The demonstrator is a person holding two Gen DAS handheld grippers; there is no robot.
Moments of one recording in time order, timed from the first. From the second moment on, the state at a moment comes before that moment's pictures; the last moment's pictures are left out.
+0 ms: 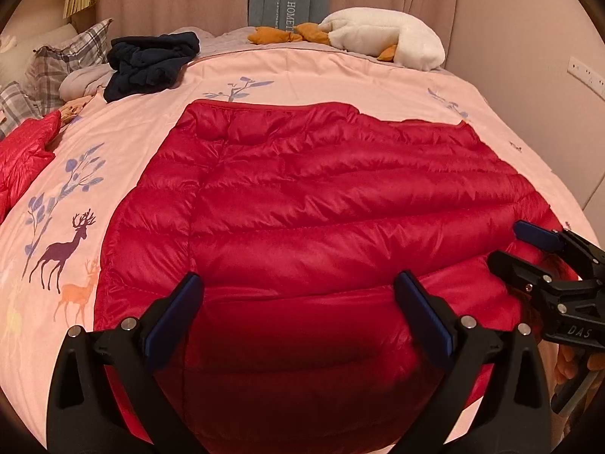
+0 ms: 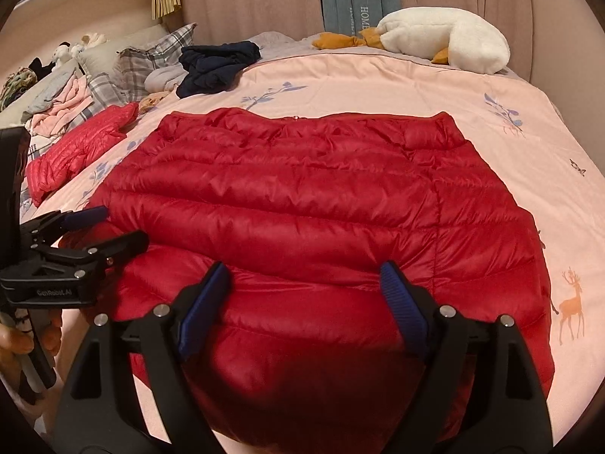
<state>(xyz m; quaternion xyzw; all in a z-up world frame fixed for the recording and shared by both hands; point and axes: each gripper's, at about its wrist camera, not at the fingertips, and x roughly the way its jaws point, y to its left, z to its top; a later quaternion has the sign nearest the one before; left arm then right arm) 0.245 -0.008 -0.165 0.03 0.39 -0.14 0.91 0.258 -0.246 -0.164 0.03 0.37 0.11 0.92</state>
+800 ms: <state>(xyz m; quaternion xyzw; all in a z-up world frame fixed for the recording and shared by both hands) 0.242 0.028 -0.161 -0.01 0.42 -0.11 0.90 0.244 -0.296 -0.160 0.08 0.40 0.06 0.91</state>
